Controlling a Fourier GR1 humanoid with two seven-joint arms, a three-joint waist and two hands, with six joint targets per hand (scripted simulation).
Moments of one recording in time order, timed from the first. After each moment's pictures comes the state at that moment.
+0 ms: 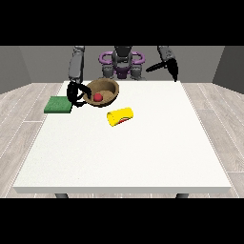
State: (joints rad) left arm -0.54 0.12 0.09 -1.20 -0.22 0.07 -0.20; right arm -0.74 -0.29 -0.25 -0.46 -0.17 -0.06 -0.08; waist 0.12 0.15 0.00
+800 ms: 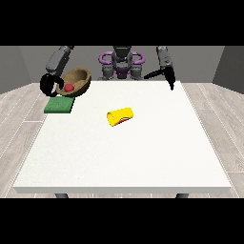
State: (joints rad) left arm -0.47 0.12 0.13 -1.16 -0.21 0.12 -0.31; right arm -0.70 -0.49 -0.33 -0.51 -0.26 0.16 0.01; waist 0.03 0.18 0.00
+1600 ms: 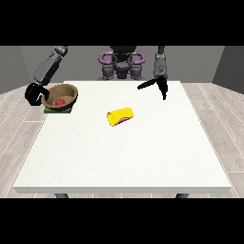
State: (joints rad) left arm -0.53 0.08 0.04 -1.40 -0.31 0.23 -0.29; right arm -0.68 -0.73 -0.44 -0.39 -0.30 0.34 -0.22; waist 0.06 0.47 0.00
